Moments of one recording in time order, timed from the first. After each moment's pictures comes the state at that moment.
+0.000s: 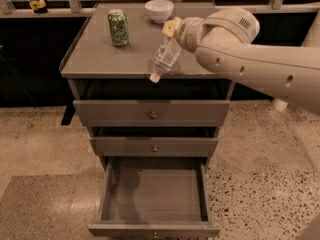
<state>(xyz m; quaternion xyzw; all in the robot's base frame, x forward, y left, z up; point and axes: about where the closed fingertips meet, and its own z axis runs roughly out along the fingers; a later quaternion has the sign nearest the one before) 0.758 -0.091 0.931 -0.81 0.09 -0.54 0.21</state>
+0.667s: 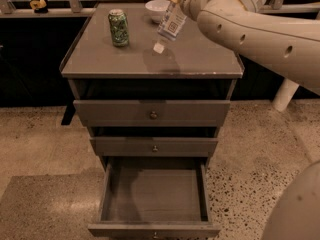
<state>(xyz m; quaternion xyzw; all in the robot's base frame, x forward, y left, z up) 0.799 -0.098 1.015 -0.77 0.10 -0.59 0.22</state>
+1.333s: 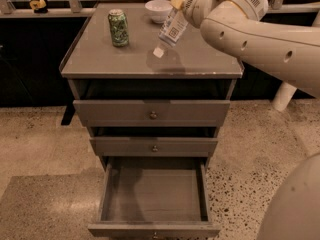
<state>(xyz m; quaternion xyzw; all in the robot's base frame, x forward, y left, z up) 0.800 -0.106 0.994 -0.77 0.12 -0.58 0.24</state>
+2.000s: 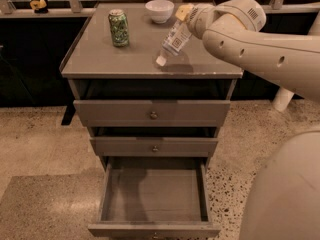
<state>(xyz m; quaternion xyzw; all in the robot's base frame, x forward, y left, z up) 0.809 -0.126 0.954 -0.78 0.16 -0.56 0.24</state>
